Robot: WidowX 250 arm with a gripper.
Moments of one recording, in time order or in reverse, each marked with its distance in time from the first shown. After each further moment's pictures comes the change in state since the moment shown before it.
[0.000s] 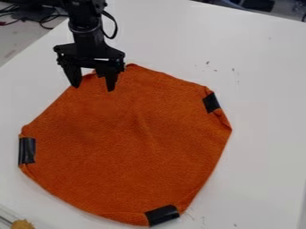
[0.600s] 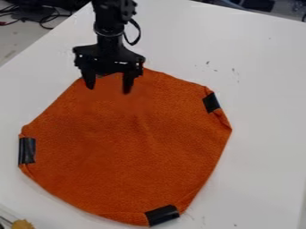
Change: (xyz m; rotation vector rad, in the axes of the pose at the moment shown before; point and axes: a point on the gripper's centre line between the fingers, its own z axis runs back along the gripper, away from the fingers) arm -0.001 -0.033 0.001 0.091 0.001 0.034
